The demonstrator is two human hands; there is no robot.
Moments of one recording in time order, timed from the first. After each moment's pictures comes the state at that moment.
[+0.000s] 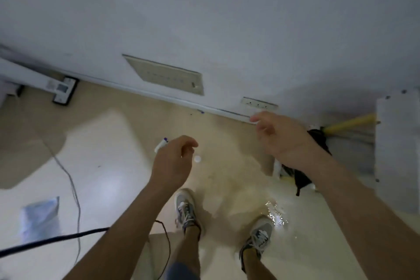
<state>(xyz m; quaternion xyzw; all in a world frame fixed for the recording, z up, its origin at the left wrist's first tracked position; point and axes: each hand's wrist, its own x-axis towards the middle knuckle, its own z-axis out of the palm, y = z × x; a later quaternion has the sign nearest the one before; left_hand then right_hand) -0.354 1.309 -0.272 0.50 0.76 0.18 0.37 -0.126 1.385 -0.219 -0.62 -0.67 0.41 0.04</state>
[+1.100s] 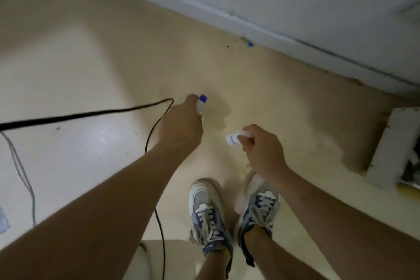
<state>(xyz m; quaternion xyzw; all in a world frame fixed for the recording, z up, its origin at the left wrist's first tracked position) -0.497 1.352 -0.711 0.51 0.79 -0.04 0.34 -0.302 1.338 -0.762 -0.65 -0.63 0.41 -0.02</state>
